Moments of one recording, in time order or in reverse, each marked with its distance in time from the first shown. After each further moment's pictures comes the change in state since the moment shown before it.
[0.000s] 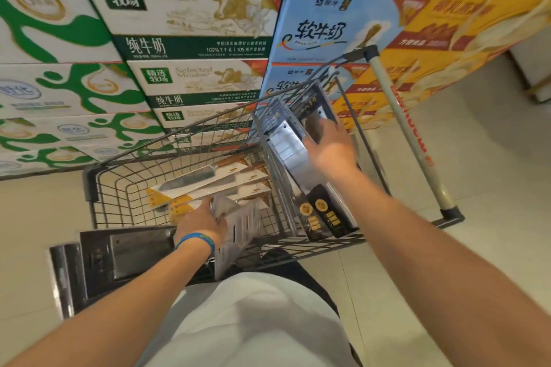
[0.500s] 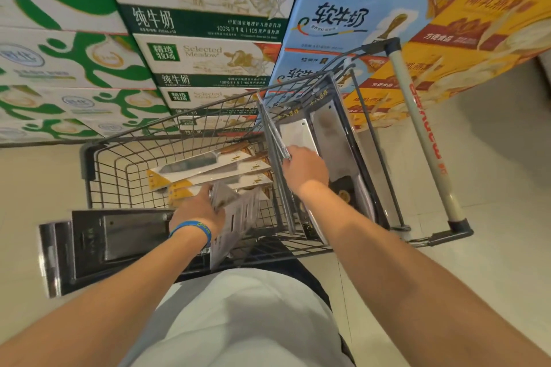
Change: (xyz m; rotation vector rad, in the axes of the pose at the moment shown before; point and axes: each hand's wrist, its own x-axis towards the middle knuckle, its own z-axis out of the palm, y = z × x) left_hand -0.004 0.004 0.001 -0.036 -0.008 -0.023; right_hand -0.007 0.007 0.084 -0.150 -0.149 -0.162
